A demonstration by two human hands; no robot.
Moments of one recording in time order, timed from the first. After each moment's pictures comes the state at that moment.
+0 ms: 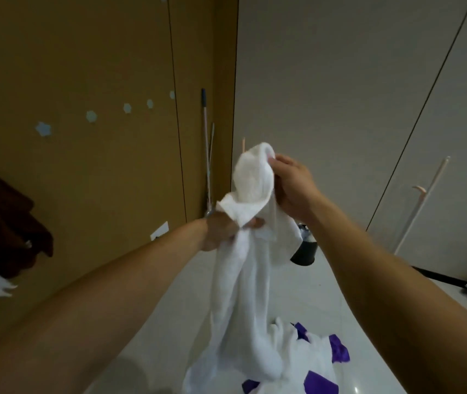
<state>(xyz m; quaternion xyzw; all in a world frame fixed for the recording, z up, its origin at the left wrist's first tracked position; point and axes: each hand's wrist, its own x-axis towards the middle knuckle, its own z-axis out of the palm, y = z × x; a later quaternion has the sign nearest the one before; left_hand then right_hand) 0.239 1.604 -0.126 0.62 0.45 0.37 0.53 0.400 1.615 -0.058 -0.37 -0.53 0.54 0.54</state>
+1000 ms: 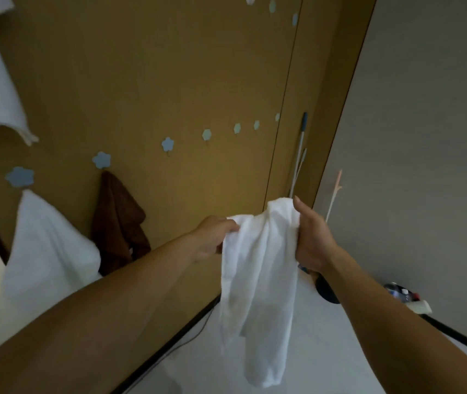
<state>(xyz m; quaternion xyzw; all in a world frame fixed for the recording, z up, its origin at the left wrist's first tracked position) -0.059 1.697 -0.138 0.39 0.61 0.49 0.49 0.149 1.751 -0.120 -0.31 -0.47 0.74 0.37</state>
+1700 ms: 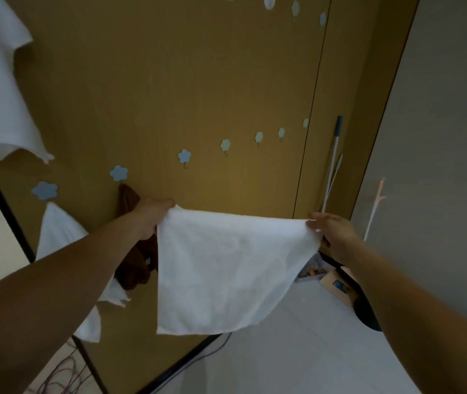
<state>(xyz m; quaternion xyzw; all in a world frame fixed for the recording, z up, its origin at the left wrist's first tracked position) -0.177 1.710 -0.101 0.23 0.74 0.57 0.27 0.166 1.883 -0.138 -0.48 -0.51 0.60 0.40</state>
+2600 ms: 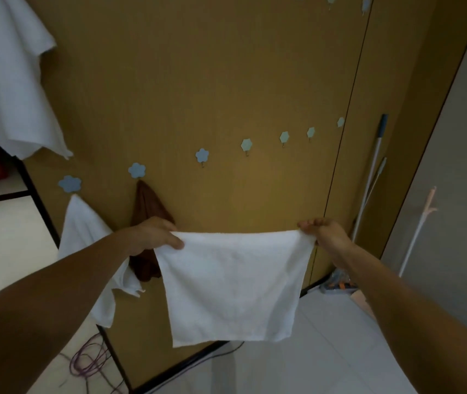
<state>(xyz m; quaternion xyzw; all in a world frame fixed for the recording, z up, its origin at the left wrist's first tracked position) -0.173 1.688 -0.125 0.34 0.83 0.34 0.29 0.138 1.921 -0.149 -0.38 -0.68 0.56 0.29</state>
